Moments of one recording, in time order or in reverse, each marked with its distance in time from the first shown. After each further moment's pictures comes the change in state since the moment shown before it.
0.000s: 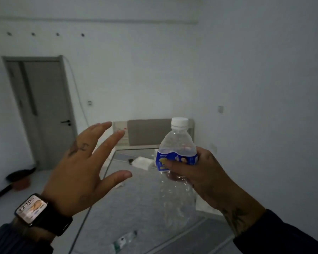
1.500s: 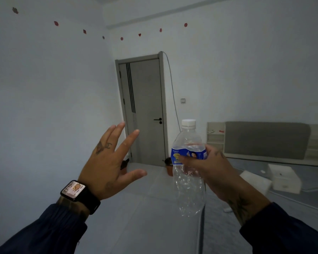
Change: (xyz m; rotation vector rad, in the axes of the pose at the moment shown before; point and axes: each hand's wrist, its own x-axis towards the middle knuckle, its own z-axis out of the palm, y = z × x) left_hand -0.082 -0.707 0.035 0.198 -0.100 -0.300; right_hand 0.401 0.168 0.619 0.112 -0.270 0.052
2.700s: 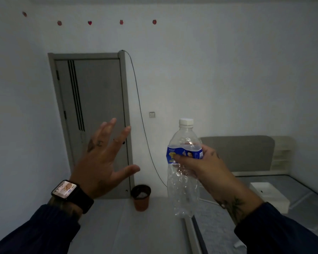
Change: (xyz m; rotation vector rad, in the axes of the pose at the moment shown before) left_hand 0.405 -0.368 0.314 -0.280 0.070 0.197; right_hand 0.515 0.122 0.096 -0.063 0.303 -0.056
